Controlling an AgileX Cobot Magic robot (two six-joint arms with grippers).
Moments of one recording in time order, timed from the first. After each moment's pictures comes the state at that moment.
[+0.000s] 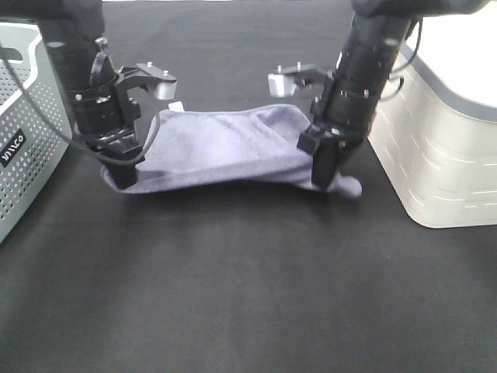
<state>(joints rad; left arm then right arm) -0.34 2.12 -1.64 -0.10 1.21 0.60 0.35 2.14 -1.64 0.23 1.21 -0.57</state>
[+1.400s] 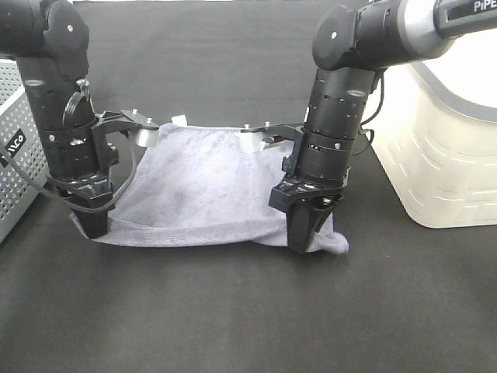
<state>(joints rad) -0.34 2.06 -1.42 -0.10 1.21 0.64 0.47 2.14 -1.49 0.31 1.21 -0.55</state>
